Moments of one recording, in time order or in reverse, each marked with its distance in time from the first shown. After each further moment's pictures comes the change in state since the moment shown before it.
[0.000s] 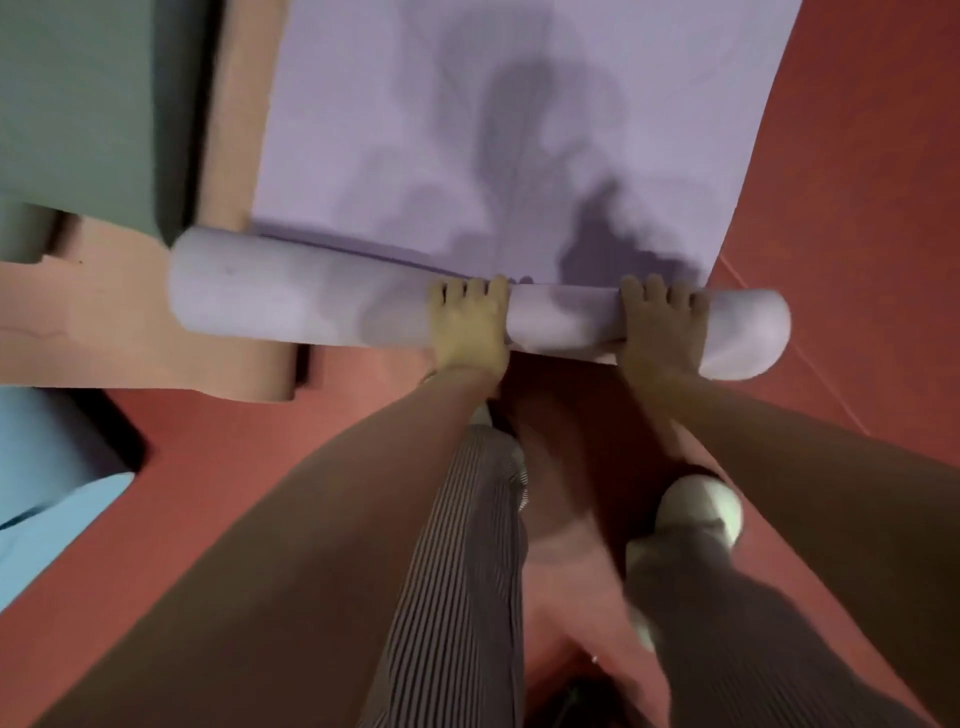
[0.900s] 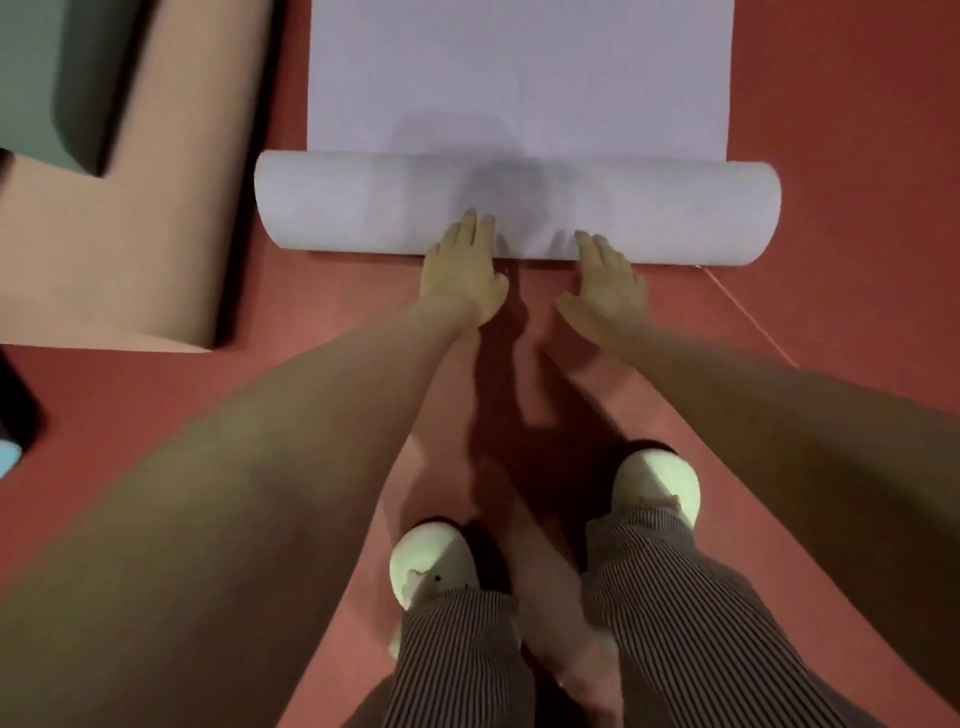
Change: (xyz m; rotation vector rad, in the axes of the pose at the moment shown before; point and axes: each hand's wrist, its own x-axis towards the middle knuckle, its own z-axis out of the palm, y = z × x) left_hand -0.035 0.057 0.038 -0.314 -0.069 0.026; right_hand -0.050 0.027 0.060 0.462 0.122 -0.068
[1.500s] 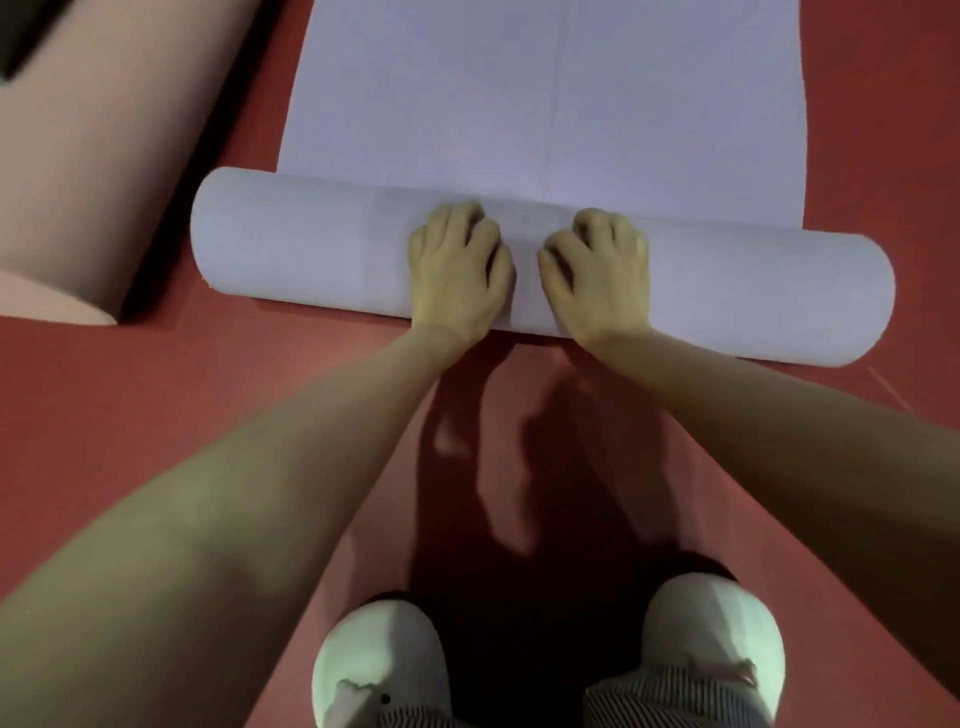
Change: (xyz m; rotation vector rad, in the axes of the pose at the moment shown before) left_hand 0.029 -0.048 0.132 -0.016 0.784 0.181; right_hand 0.064 0.038 0.123 -0.178 0.761 -0.530
